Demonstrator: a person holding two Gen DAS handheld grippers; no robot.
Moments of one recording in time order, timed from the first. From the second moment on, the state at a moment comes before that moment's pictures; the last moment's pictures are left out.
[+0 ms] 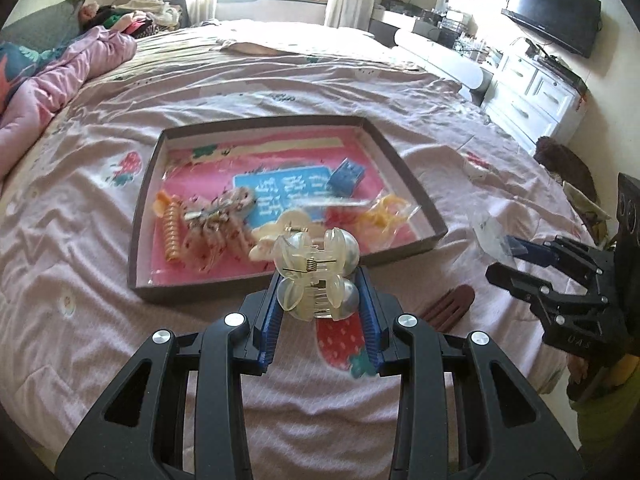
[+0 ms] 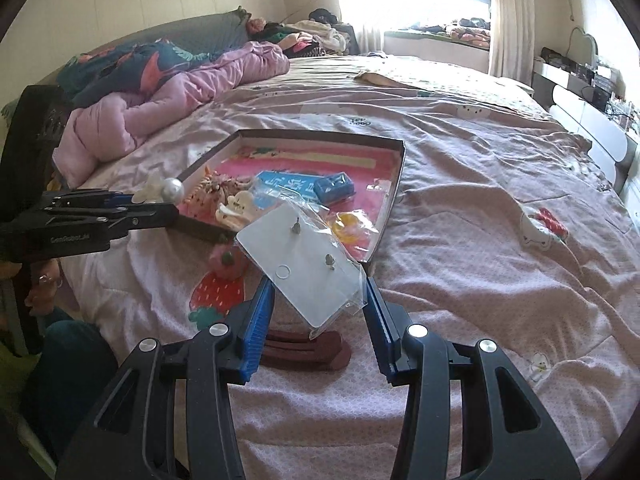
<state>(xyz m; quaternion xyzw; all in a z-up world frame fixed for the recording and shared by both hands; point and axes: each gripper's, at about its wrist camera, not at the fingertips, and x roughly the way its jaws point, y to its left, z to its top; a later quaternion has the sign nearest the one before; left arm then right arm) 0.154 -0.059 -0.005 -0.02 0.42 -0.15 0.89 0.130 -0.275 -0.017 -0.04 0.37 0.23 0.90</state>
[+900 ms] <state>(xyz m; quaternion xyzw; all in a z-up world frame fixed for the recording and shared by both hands) 0.209 -0.055 0.007 -0.02 0.40 -0.14 0.90 0.158 -0.261 0.001 -0.03 0.35 0.22 0.91</state>
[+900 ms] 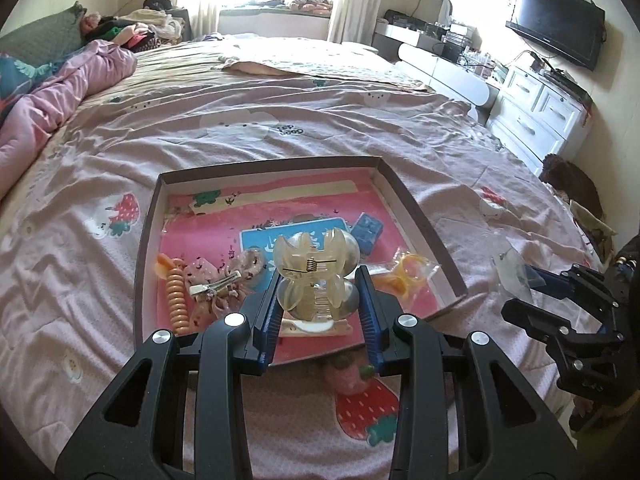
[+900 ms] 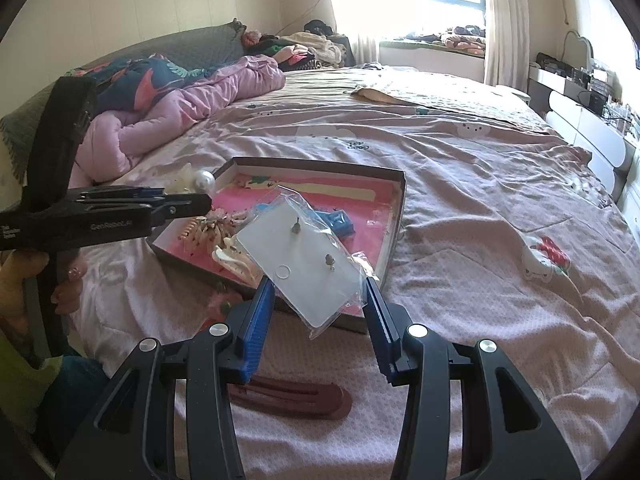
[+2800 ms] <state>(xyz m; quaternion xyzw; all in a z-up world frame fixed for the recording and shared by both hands) 0.263 -0.023 -0.042 -0.03 0.43 -0.10 0.90 0.246 -0.221 -0.060 -0.06 0.43 0.19 0.88</state>
